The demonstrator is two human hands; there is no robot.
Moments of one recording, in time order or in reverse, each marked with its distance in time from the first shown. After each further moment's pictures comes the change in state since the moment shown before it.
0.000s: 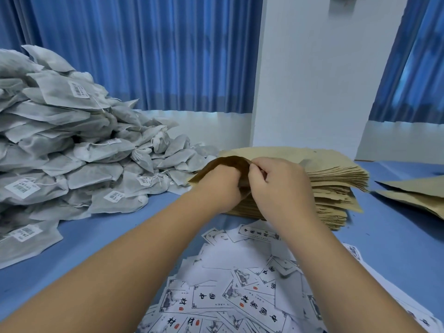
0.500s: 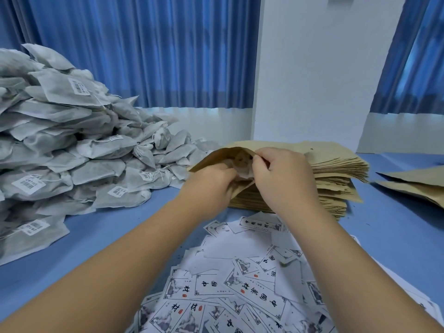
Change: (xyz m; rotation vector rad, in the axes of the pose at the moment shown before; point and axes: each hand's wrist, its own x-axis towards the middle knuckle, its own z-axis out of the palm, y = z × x) left_hand -0.034 -0.014 0.003 0.079 0.192 0.094; right_hand 0.003 0.006 -0.002 0.011 0.016 0.018
